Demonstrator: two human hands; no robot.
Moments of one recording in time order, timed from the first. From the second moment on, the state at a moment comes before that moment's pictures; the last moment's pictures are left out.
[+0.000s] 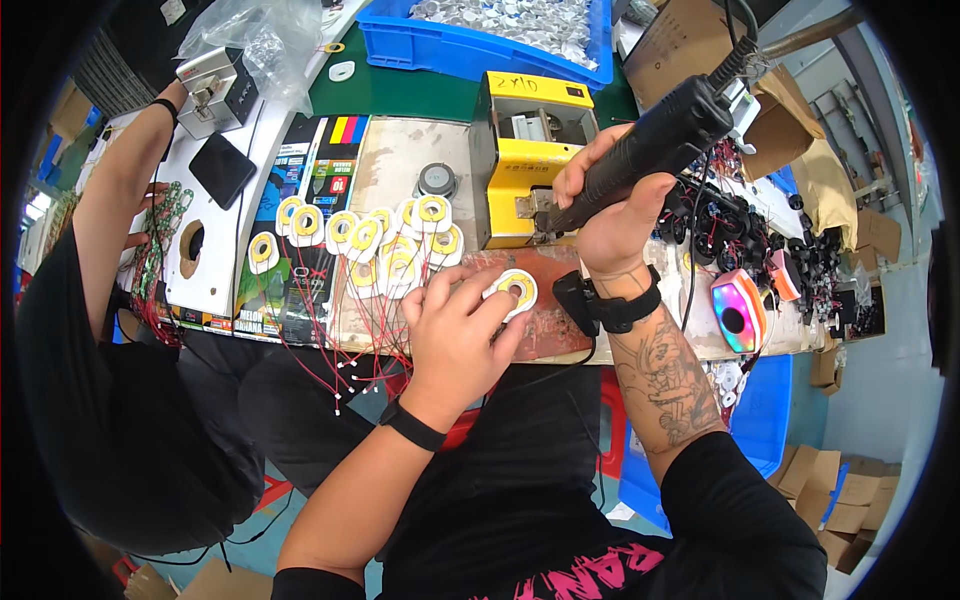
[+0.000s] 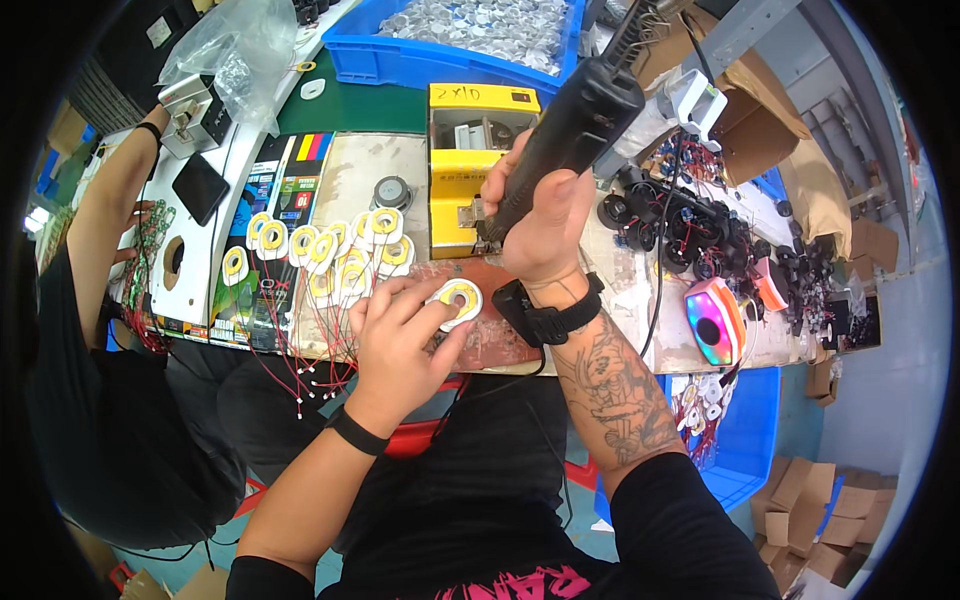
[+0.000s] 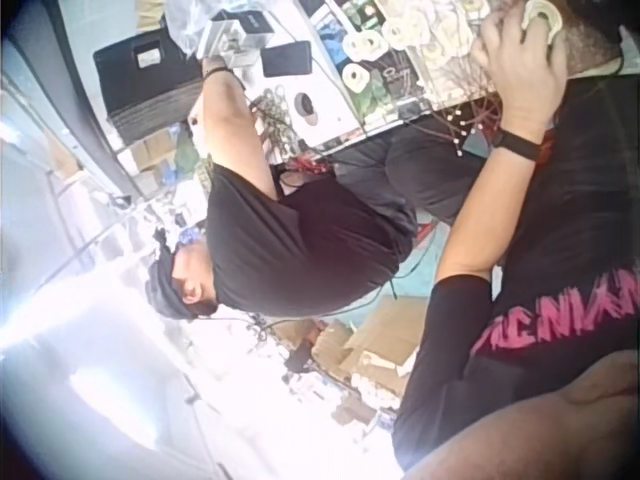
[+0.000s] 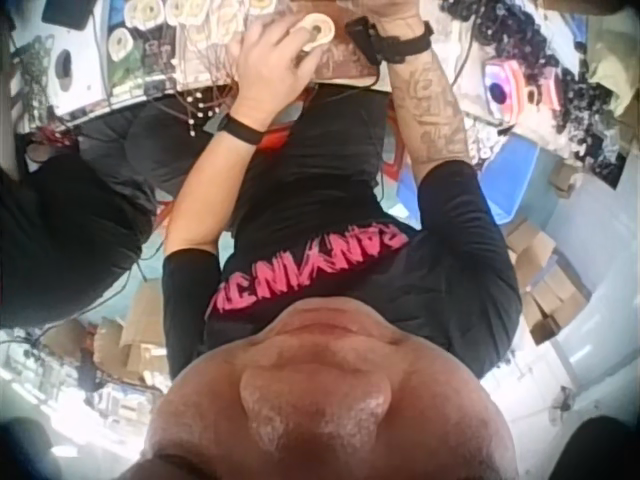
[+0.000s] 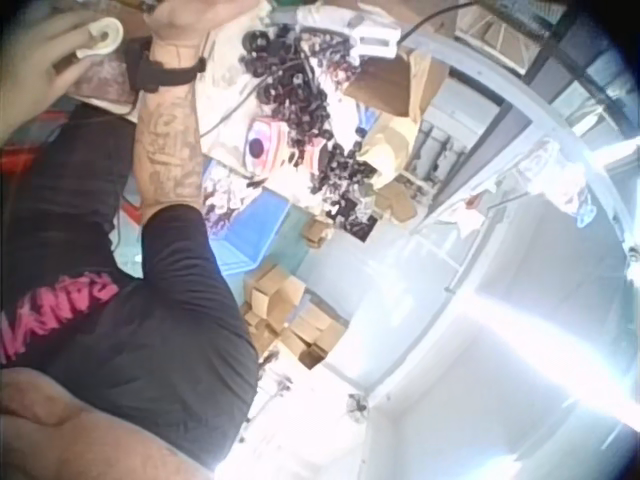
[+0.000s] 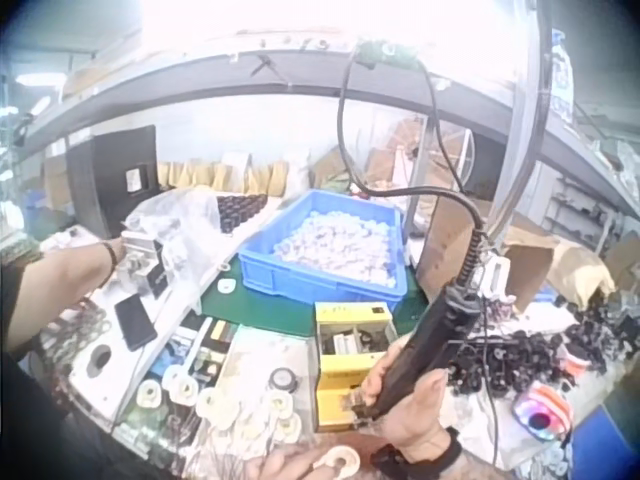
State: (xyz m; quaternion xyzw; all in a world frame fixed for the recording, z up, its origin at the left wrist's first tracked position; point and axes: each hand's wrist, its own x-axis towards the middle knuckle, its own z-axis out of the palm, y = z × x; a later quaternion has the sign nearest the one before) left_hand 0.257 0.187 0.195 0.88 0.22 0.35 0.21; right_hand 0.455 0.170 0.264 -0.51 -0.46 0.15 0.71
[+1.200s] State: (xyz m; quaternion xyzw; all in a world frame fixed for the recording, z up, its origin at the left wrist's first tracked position) left_hand 0.256 0.186 0.200 0.86 0.26 0.35 0.26; right_hand 0.394 0.143 0.266 -0.45 -0.40 0.28 0.75
